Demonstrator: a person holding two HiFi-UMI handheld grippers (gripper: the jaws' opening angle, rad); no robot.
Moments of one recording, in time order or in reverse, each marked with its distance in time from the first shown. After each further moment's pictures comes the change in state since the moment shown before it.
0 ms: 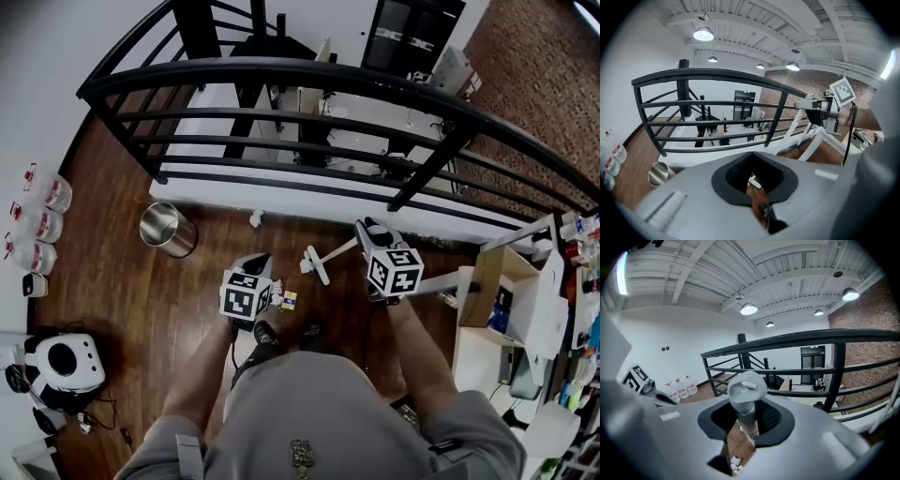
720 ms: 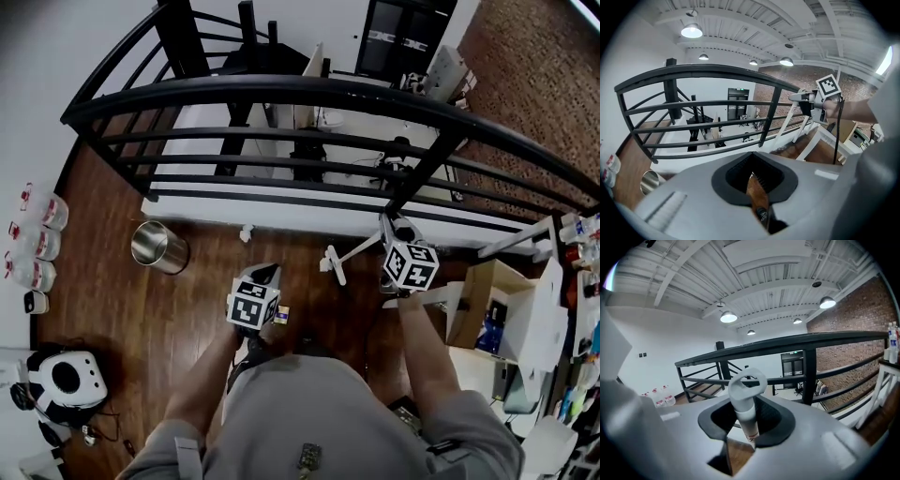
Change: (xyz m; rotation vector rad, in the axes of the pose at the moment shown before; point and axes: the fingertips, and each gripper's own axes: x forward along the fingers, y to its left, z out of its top) left arm 0.067 -0.055 0.038 0.063 0.036 -0.056; right arm -0.006 -0.153 0.033 0.088 -0.101 -0.217
